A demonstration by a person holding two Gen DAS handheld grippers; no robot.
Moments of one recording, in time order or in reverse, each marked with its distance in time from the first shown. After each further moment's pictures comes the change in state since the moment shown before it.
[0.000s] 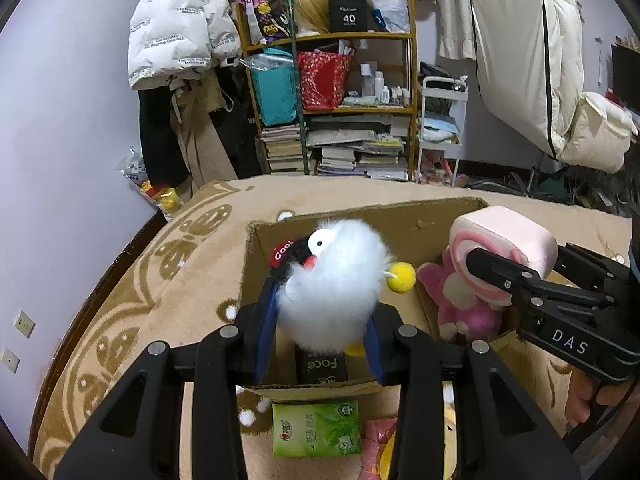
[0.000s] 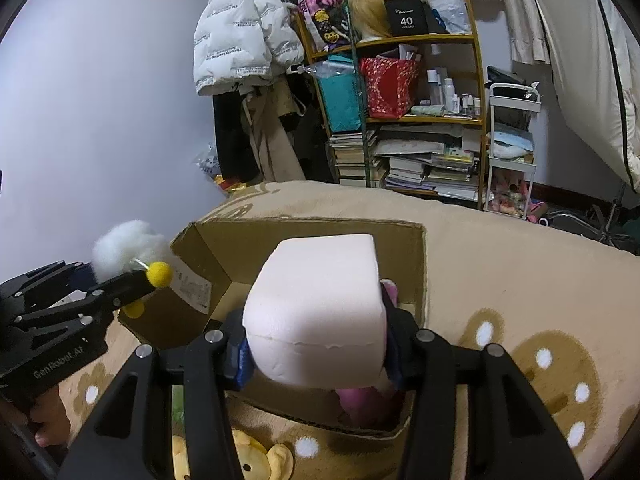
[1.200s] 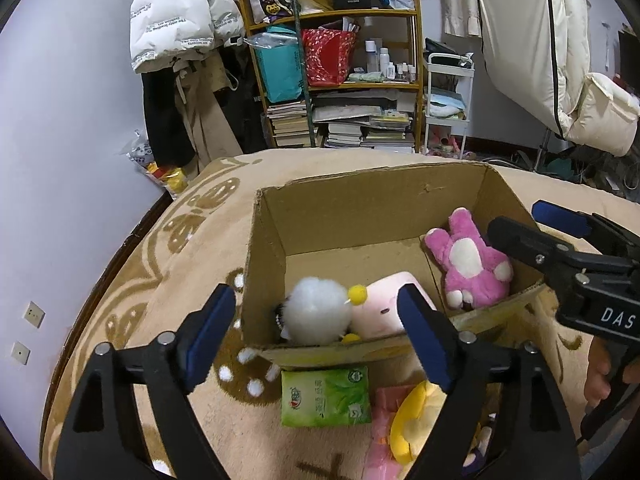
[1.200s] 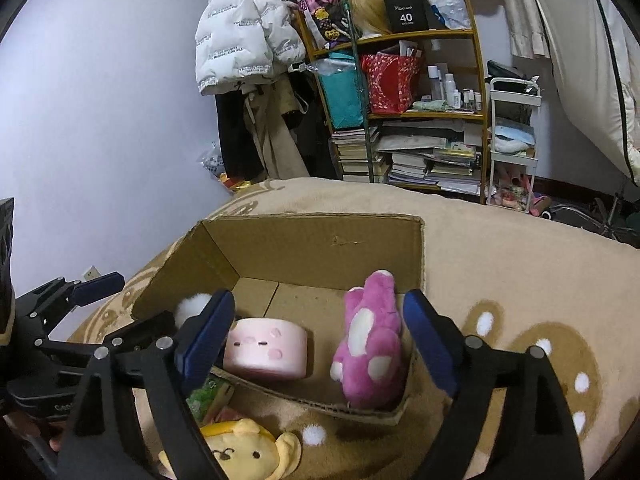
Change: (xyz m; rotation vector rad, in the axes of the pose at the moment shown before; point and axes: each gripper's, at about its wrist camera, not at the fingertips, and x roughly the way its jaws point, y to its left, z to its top) left arm -0.007 0.001 -0.015 0.011 0.080 0.038; right arm -0.017 -0.001 -0.005 0.026 0.008 0.015
